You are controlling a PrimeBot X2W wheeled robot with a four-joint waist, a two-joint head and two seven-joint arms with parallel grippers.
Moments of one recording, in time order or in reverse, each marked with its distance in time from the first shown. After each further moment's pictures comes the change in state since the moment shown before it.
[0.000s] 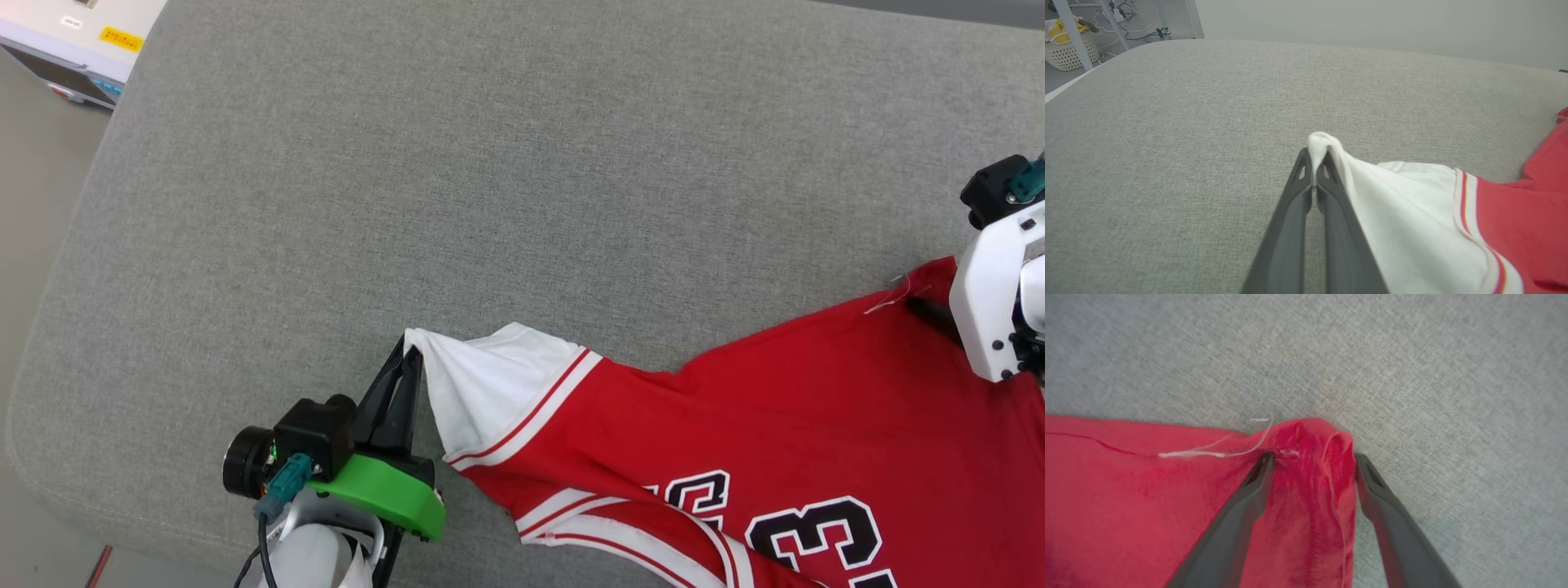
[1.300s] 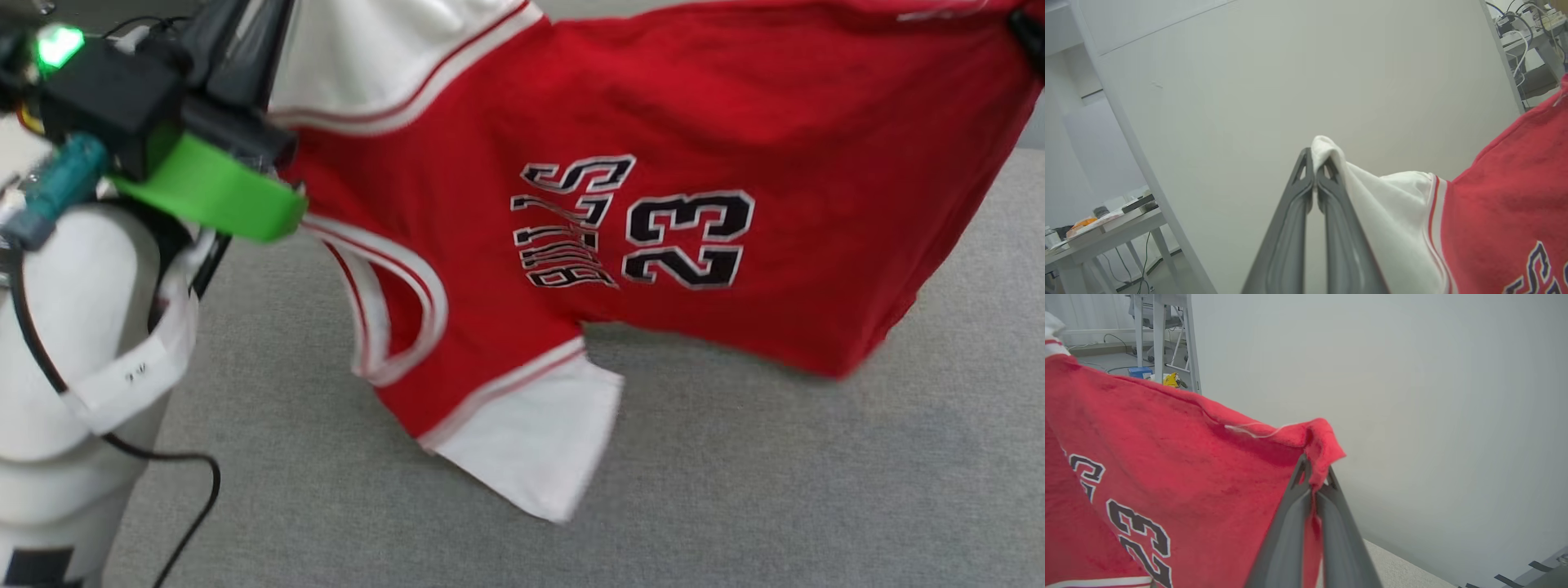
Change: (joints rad) left arm -0.584 0.399 -0.122 -0.212 -0.094 -0.005 0.146; right arm -0.017 -0.080 -0.243 -0.331 0.080 0.000 -0.579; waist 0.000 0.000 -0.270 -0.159
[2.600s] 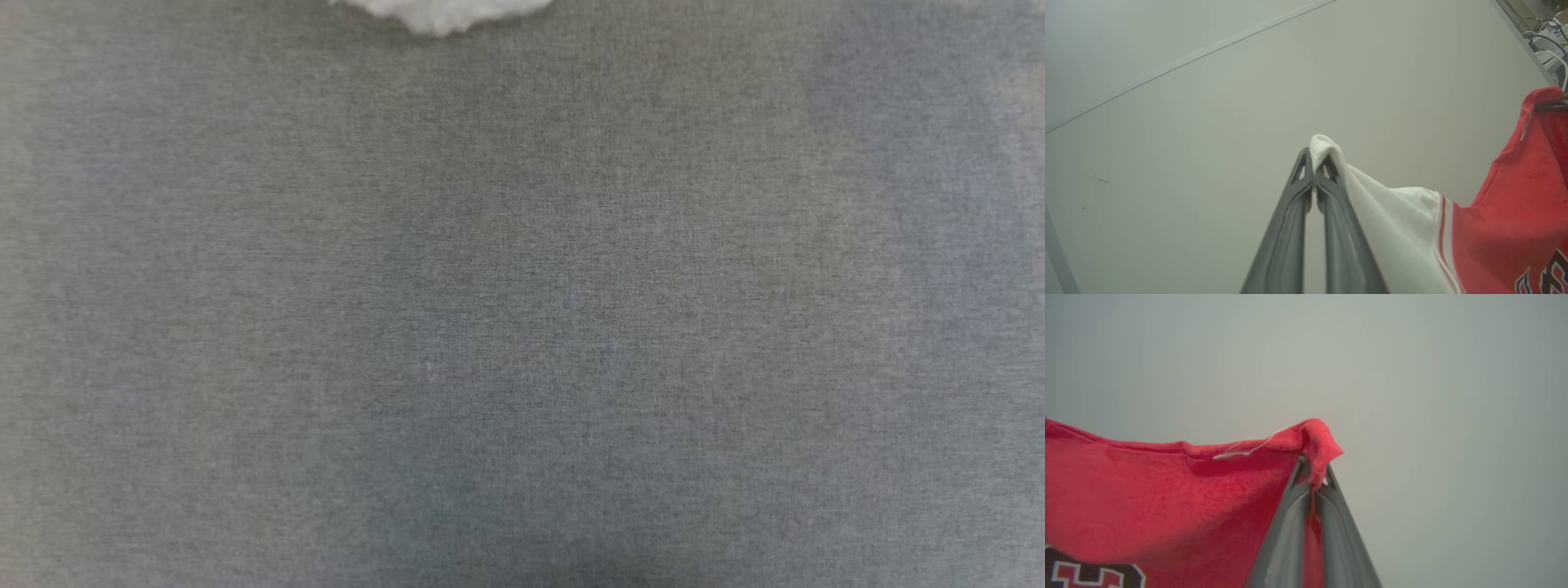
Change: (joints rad) left arm -1.031 -0.032 -0.136 0.245 -0.018 0.003 0.109; right arm -0.960 0.212 -0.012 0.429 -0.307 0.000 -0.100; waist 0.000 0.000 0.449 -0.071
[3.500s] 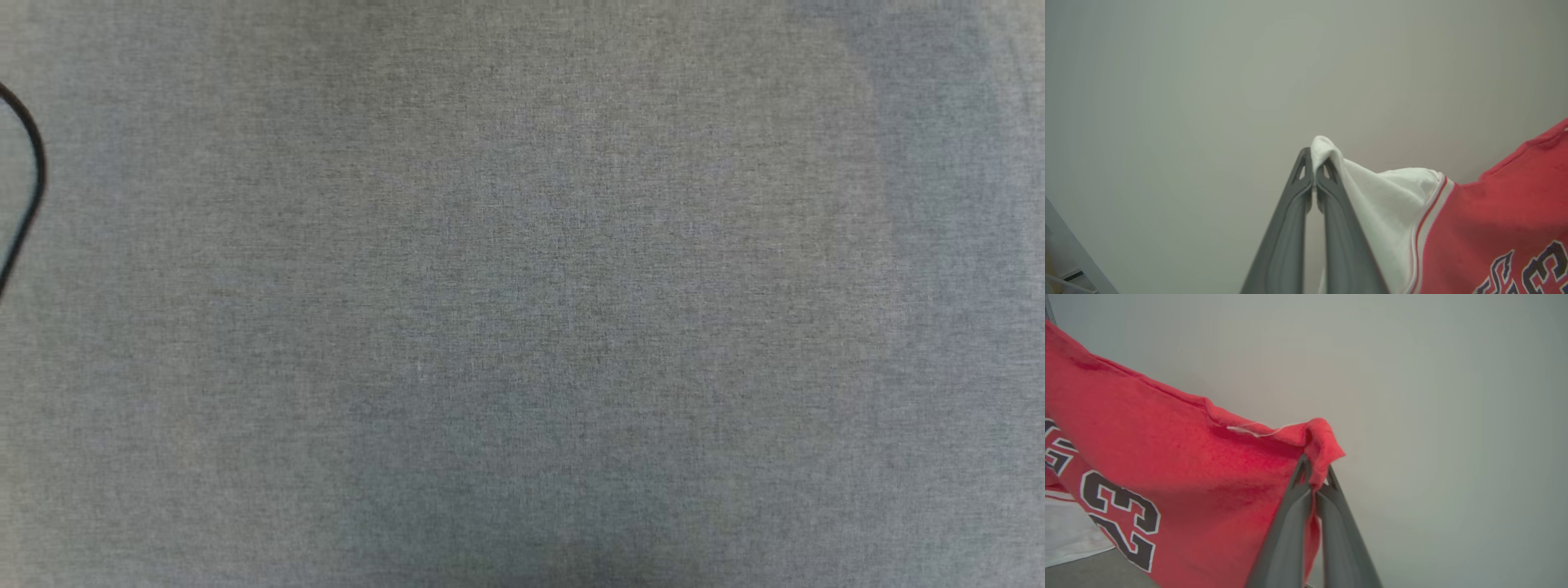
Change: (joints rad) left arm 0.114 0.045 -0.110 0.390 -0.109 -0.003 -0.231; right arm 0.007 0.115 0.390 0.386 0.134 0.000 -0.221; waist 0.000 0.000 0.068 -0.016
